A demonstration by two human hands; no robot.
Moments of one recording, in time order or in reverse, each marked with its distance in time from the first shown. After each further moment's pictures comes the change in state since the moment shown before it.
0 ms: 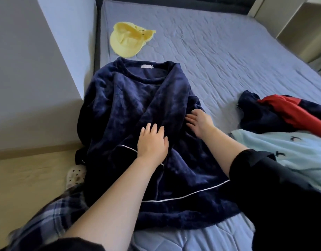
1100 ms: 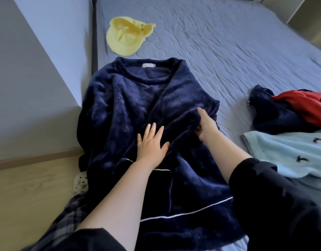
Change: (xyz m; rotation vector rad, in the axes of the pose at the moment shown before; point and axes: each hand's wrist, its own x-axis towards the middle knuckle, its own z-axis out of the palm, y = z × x) left_hand 0.033 -0.035 0.030 -0.233 -0.164 -0.041; right_hand 0.031 0.013 0.005 0.185 0.153 0.069
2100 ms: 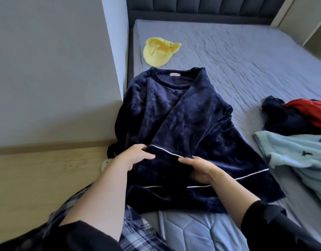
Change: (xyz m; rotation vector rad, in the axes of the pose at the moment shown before) left_hand -0.126 -0.077 -0.079 -0.796 -0.215 -0.489; right_hand -0.137 0.125 -0.036 -0.382 -0.663 0.285
